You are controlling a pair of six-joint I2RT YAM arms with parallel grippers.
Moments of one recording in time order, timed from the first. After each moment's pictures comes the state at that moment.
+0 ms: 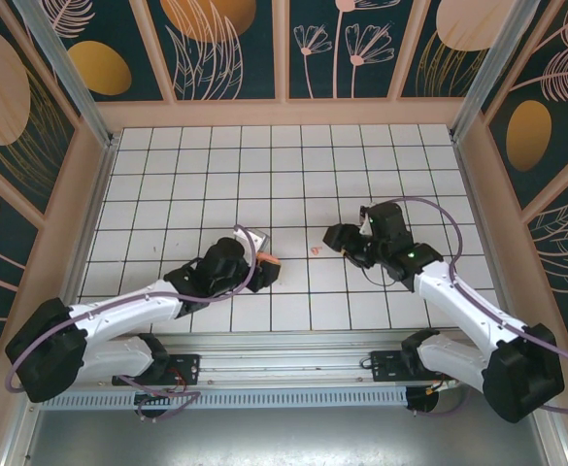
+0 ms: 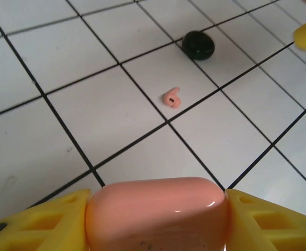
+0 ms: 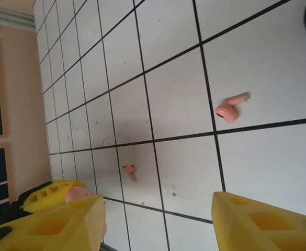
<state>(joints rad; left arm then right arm) -0.87 1.18 0.53 0.07 -0.01 -0.31 0.49 1.06 0.68 -0.32 -0.34 0.93</state>
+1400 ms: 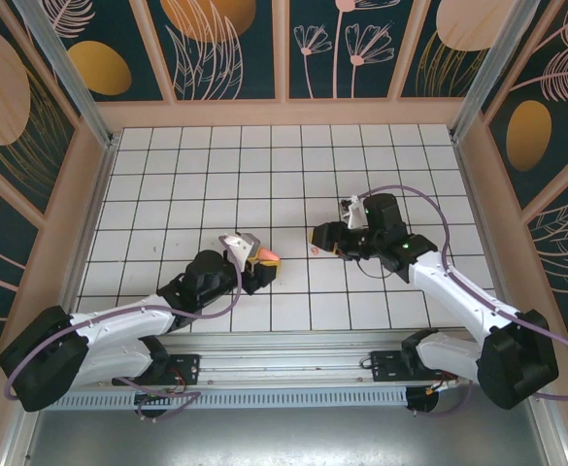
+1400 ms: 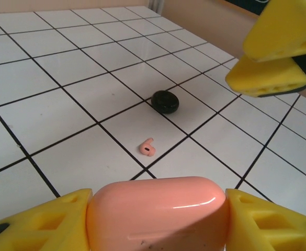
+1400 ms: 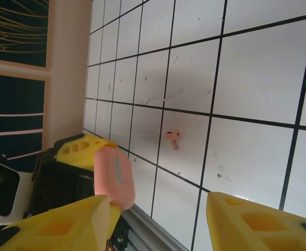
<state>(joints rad) -0.82 1.12 0.33 0.51 0.08 -0.26 0.49 1.14 0.74 -0.26 -0.60 0.77</state>
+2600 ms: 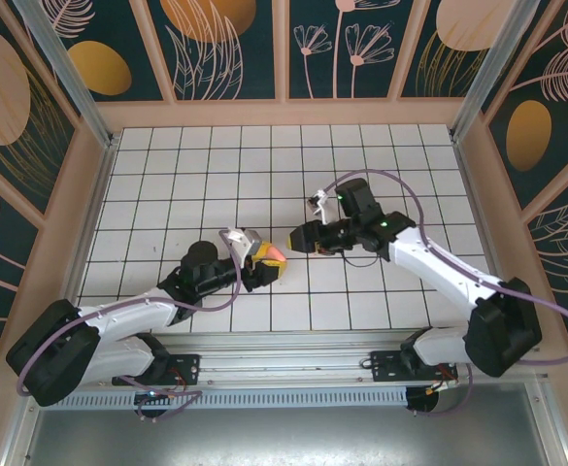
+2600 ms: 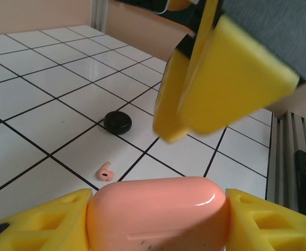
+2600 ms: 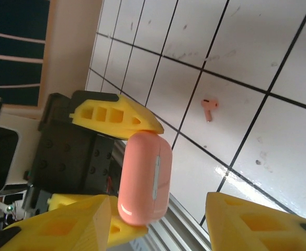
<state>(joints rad) -0.74 1.19 0.36 0.63 0.39 -0.20 0.63 1.36 1.00 -0.46 -0.71 0.55</state>
